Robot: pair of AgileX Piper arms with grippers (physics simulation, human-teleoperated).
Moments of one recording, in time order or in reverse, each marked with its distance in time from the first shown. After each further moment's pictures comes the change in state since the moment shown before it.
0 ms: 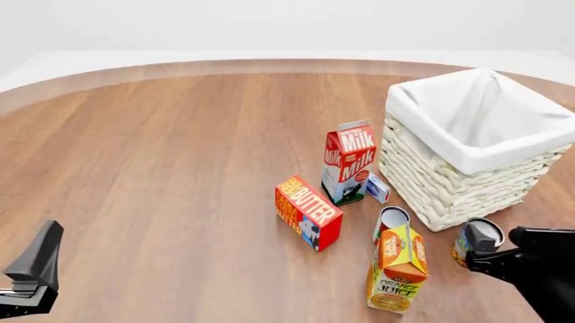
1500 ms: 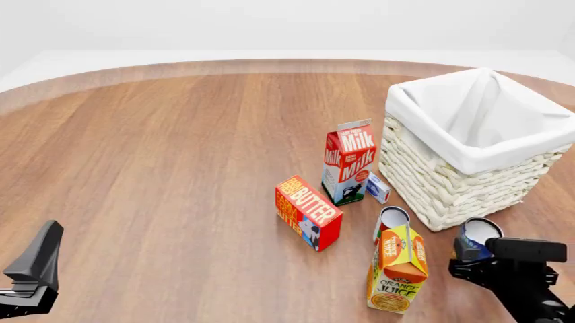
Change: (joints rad) left arm 0.000 0.000 0.000 0.000 0.000; right arm -0.007 0.578 -0.001 -0.494 0.018
